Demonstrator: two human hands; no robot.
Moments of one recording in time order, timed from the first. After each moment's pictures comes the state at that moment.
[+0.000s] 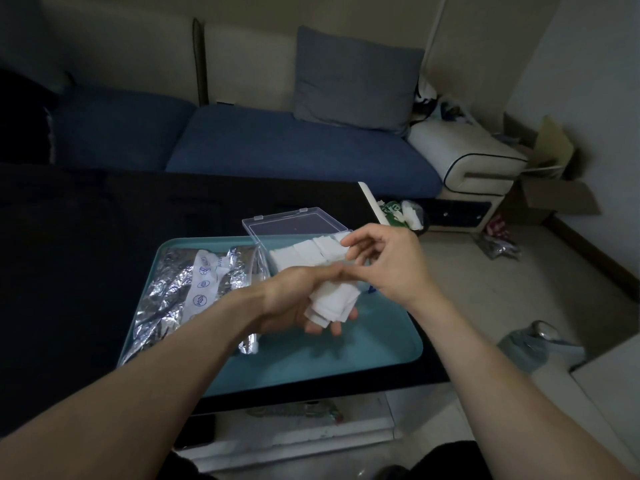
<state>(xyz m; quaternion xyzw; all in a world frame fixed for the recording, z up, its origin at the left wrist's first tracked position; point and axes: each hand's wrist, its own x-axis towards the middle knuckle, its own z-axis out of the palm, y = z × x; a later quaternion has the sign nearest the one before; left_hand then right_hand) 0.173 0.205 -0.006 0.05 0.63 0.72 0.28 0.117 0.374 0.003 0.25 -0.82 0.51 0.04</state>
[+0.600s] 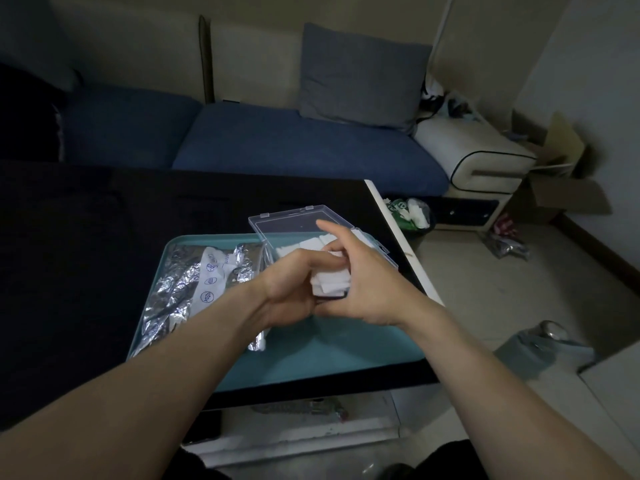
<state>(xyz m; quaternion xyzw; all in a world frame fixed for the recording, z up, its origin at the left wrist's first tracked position) 0.168 0.204 -0.003 0.00 0.51 0.83 0.24 0.142 0.350 0.004 0.32 -0.87 0.37 -0.08</state>
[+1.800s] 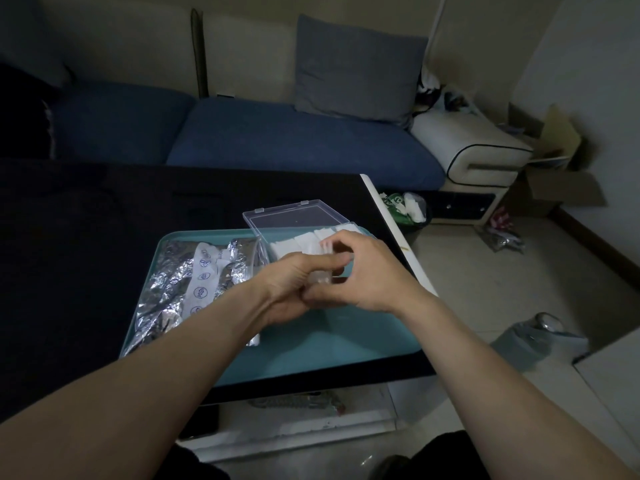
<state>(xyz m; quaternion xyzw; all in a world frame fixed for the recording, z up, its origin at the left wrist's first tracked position) 0.165 0.208 -0.016 -0.01 0.48 0.85 0.23 0.135 0.354 0.004 0.27 -0.89 0.35 -0.02</state>
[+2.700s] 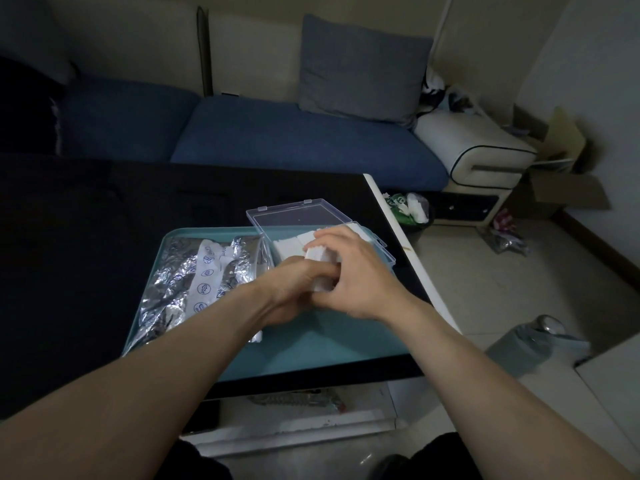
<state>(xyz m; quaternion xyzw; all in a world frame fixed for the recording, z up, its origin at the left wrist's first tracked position) 0.166 0.209 -0.023 -0.06 0.58 0.79 0.18 0.140 0.340 -0.011 0.32 -0.90 0.31 0.02</state>
